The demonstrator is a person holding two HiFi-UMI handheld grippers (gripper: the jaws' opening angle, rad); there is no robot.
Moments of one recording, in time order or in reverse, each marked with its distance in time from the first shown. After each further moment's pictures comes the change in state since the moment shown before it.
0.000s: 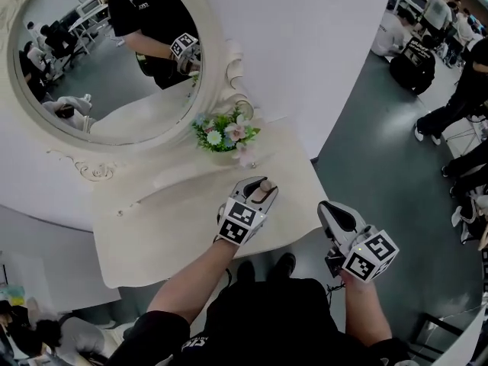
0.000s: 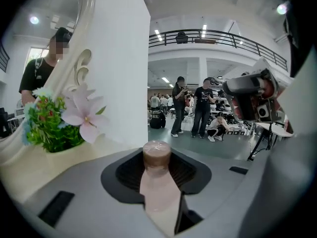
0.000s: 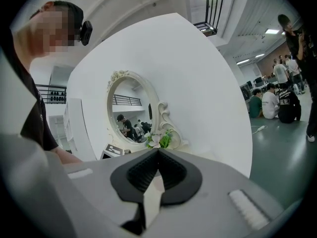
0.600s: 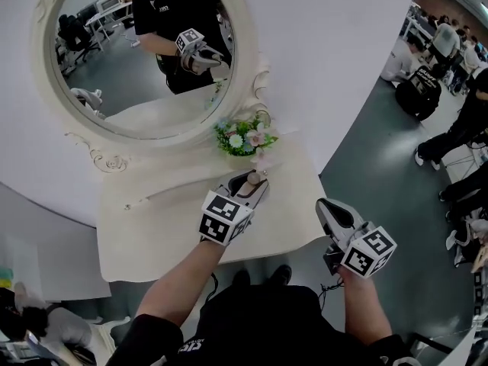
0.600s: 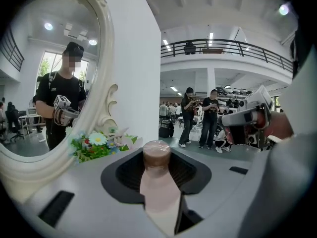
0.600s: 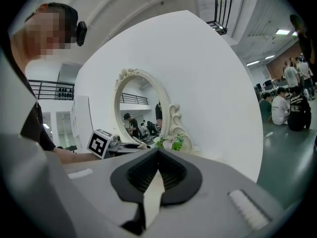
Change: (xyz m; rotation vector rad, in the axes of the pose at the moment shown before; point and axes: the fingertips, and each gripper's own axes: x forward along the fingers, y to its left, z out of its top) left arm -0.094 0.047 0.063 -0.051 -0.099 0.096; right arm 0.030 0.037 0.023 -0.061 0.008 0.072
